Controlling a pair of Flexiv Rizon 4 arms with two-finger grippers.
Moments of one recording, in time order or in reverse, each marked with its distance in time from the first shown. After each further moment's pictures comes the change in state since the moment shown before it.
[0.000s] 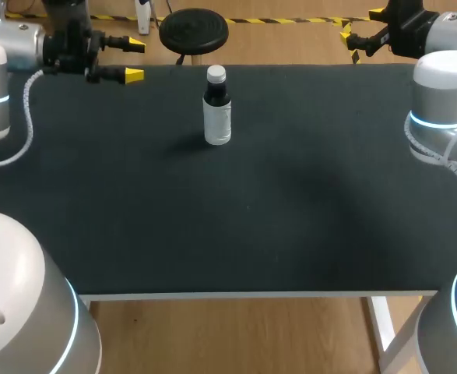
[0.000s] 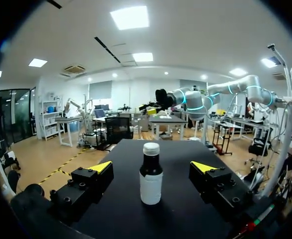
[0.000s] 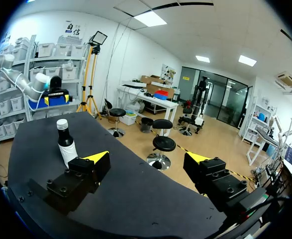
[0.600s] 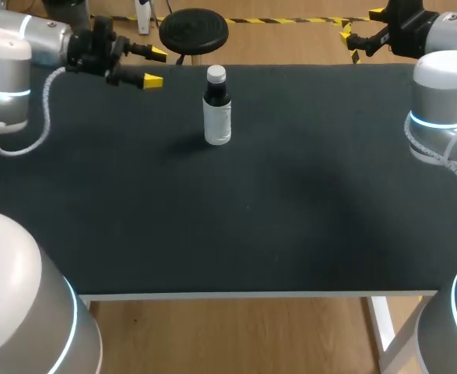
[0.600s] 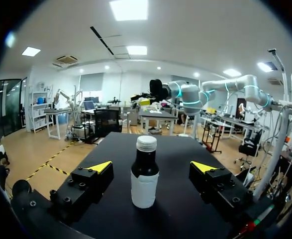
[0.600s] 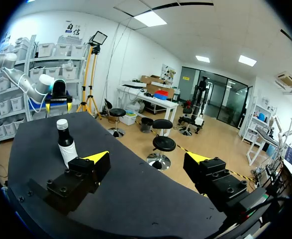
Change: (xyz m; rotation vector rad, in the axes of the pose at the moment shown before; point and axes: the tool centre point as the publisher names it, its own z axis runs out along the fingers) left arm 0.000 0.020 0.052 -0.050 0.106 -0.041; right arm 0.000 0.000 0.000 0.000 0.000 0.000
